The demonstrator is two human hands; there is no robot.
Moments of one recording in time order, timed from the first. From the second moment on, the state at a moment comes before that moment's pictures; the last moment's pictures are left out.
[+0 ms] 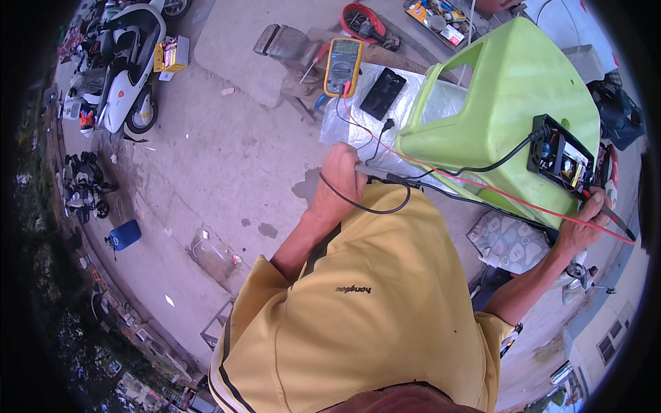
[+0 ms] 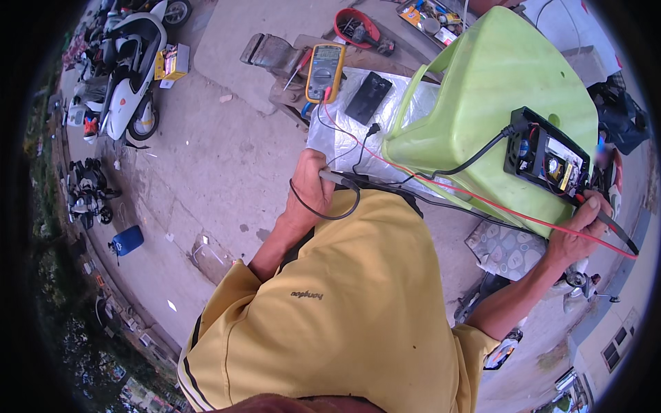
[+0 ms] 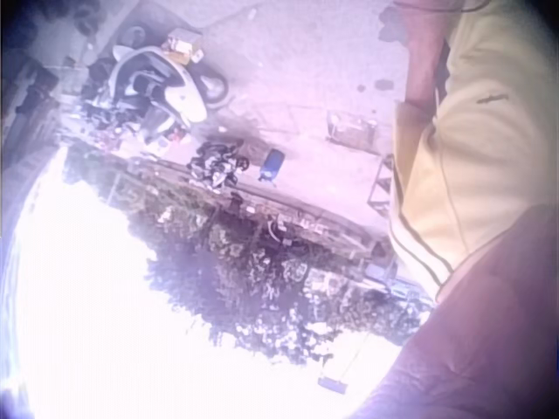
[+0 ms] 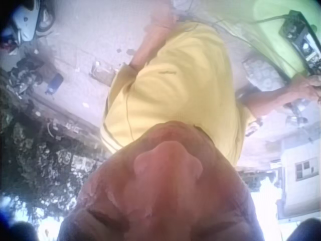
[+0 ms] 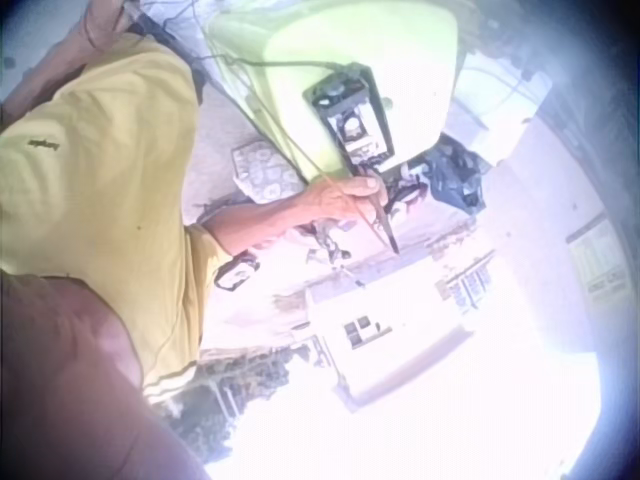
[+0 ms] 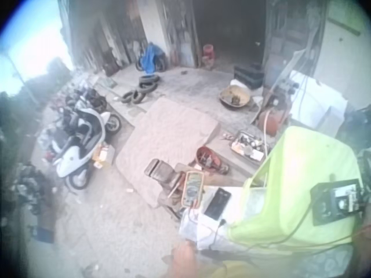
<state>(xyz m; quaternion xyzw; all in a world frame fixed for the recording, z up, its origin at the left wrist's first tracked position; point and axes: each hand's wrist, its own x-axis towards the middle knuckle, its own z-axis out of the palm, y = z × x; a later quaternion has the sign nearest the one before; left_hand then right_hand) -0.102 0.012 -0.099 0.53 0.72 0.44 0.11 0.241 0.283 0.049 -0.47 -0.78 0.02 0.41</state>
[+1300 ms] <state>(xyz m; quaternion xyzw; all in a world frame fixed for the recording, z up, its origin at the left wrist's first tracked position) -0.101 0.015 -0.049 -0.05 0.28 0.68 0.68 0.234 0.287 0.049 -0.44 -0.78 0.02 0.44</state>
